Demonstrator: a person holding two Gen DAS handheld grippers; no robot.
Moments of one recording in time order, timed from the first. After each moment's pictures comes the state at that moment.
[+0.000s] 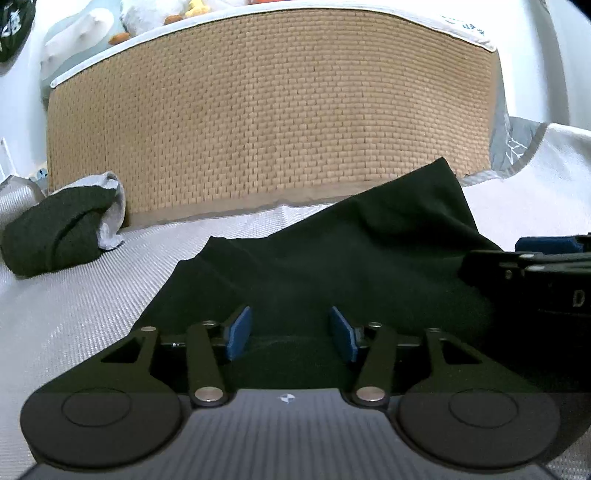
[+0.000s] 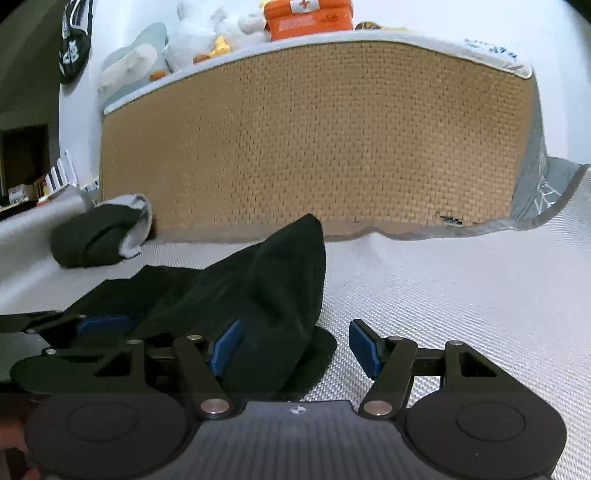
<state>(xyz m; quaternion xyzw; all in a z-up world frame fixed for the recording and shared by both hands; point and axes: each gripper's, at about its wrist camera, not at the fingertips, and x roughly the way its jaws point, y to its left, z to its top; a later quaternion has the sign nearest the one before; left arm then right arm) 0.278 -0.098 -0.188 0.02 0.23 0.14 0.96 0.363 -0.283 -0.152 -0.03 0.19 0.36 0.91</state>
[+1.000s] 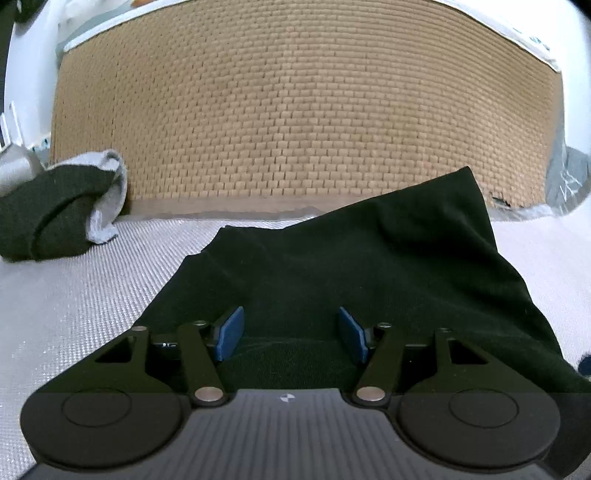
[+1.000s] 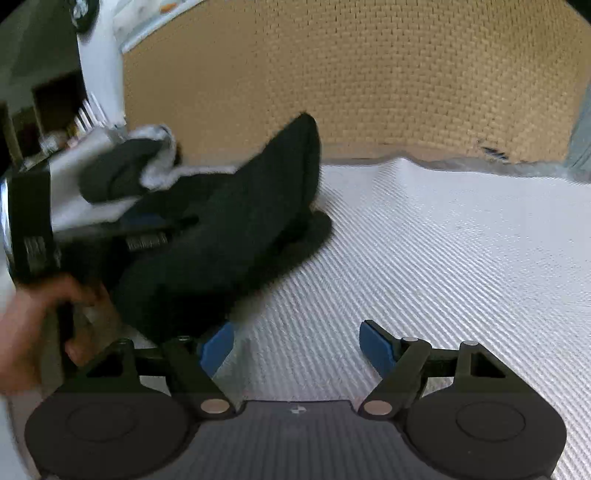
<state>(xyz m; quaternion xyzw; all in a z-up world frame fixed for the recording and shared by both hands) 0.351 -0.065 -0.191 -0.04 0.23 0.19 0.95 0.426 -0.303 -0.164 -0.10 0.32 0.43 0.84</state>
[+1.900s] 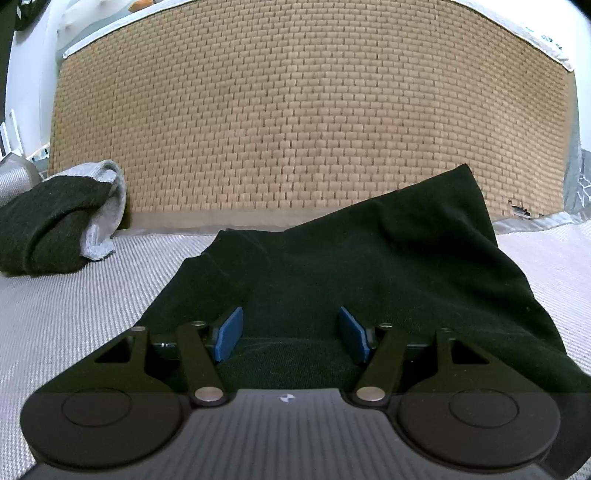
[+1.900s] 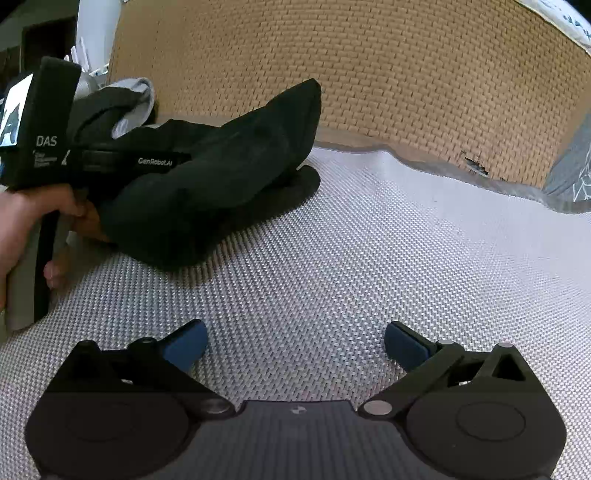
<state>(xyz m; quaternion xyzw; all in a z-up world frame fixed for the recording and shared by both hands) 0.374 -0.061 -0.192 -0.02 0.22 0.20 0.95 0.410 -0.300 -0.177 -0.17 0.30 0.38 0.86</state>
